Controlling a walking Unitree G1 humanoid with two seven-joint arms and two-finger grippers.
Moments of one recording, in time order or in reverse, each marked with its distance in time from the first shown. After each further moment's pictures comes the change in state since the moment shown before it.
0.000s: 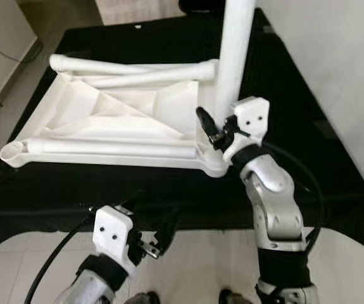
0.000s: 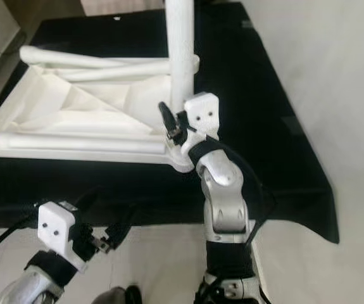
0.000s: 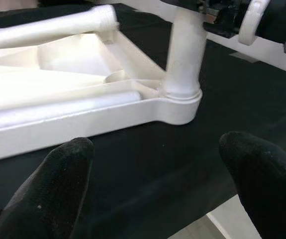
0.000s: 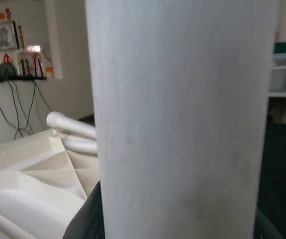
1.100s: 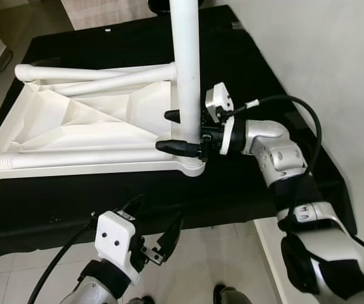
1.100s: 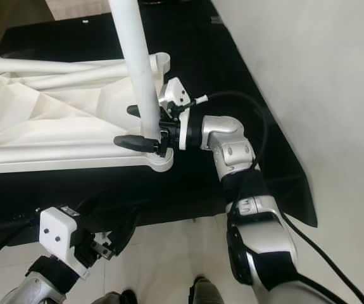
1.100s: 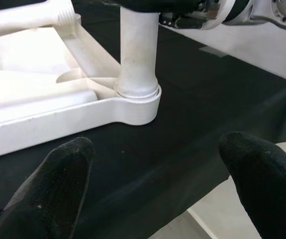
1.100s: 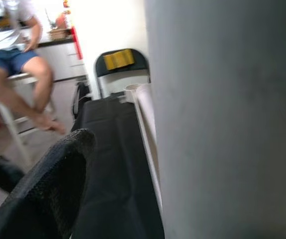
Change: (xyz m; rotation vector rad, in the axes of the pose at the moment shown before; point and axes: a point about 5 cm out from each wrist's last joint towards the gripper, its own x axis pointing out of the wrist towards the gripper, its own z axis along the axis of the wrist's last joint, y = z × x) left arm -0.010 -0.008 0.001 -0.018 0.008 0.002; right arm 0.049 -0.019 0.014 0.092 0.107 1.041
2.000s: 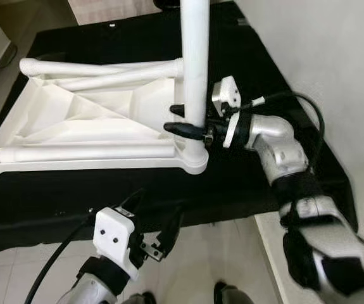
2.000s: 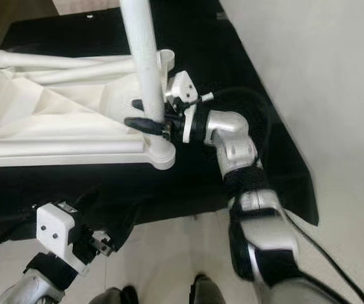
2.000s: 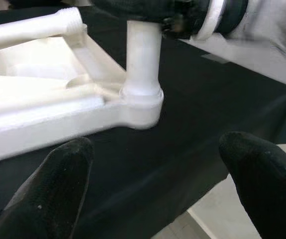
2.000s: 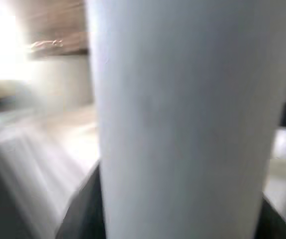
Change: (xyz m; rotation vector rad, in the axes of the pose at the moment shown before) left arm 0.003 0.004 0.006 0.016 -0.023 0.007; right arm -0.011 0.016 -0.019 -0.102 -0.062 -0.835
